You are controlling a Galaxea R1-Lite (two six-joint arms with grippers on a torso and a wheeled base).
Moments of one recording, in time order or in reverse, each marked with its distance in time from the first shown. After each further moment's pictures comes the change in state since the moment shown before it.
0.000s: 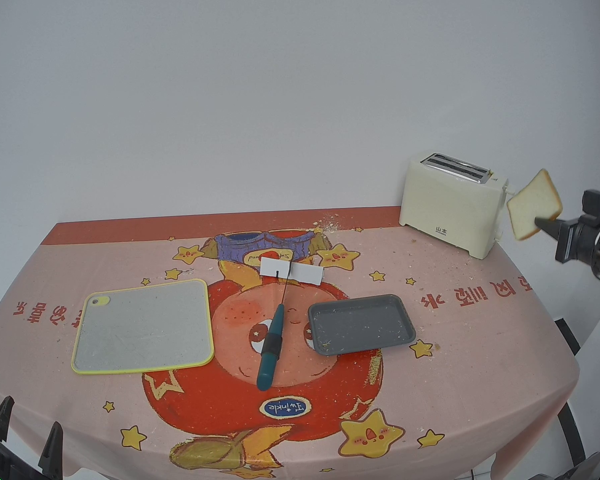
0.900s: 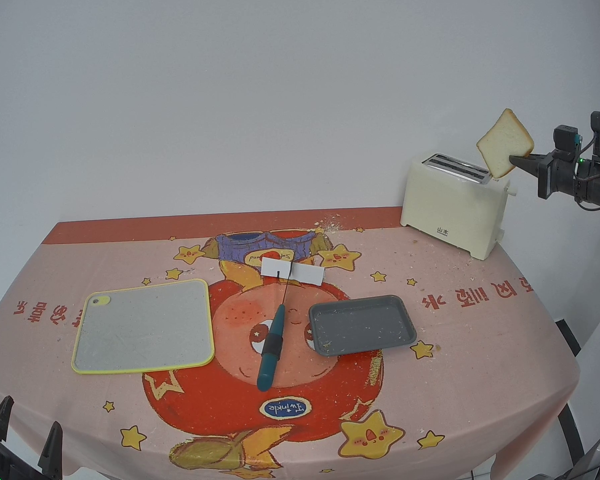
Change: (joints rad) left arm 0.000 0.000 0.000 0.000 0.001 0.005; right arm 0.008 0.278 -0.521 0.228 0.194 -0.246
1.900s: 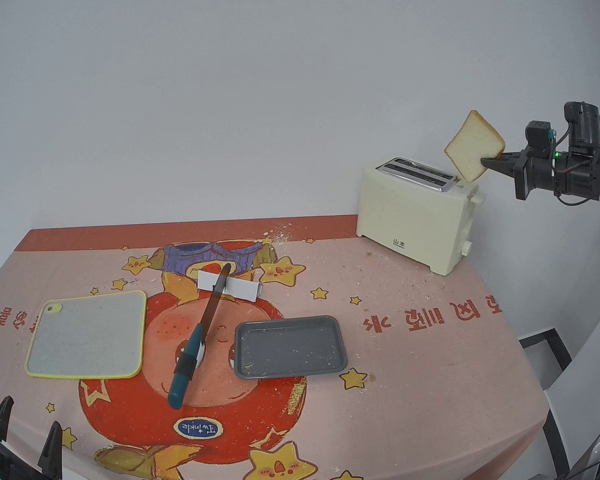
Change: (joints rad) left arm 0.001 0.000 0.000 0.000 0.001 -0.005; right arm 0.089 0.090 -0.147 0.150 0.046 -0.160
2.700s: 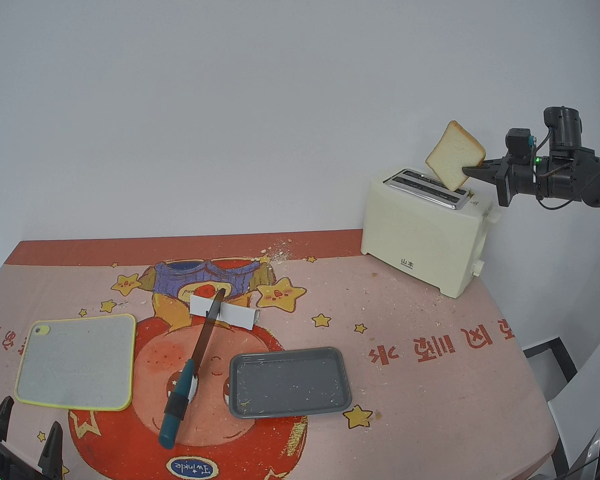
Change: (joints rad) left arm 0.000 0.000 0.000 0.000 0.001 0.000; right arm 0.028 0.103 -0.070 0.028 0.043 -0.068
